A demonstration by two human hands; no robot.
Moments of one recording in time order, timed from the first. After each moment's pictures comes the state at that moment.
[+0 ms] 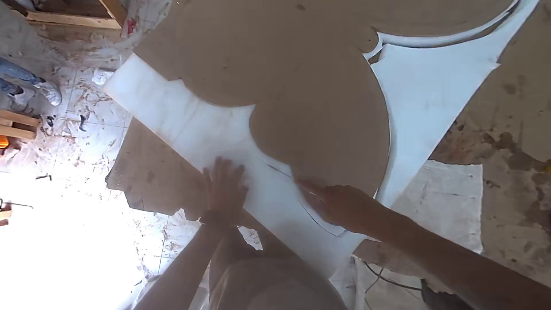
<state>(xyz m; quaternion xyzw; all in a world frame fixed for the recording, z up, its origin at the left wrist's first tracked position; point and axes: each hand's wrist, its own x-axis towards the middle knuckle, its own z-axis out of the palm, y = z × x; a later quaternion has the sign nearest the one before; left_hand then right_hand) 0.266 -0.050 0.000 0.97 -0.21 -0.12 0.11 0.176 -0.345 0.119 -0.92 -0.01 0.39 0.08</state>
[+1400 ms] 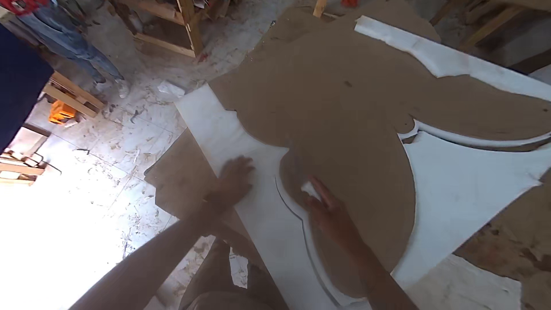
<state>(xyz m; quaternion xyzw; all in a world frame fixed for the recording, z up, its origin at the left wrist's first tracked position) 0.378 -0.008 0.001 0.94 -0.27 -0.05 0.22 0.259 -0.317 0.072 -0.86 0.10 0.12 0.49</state>
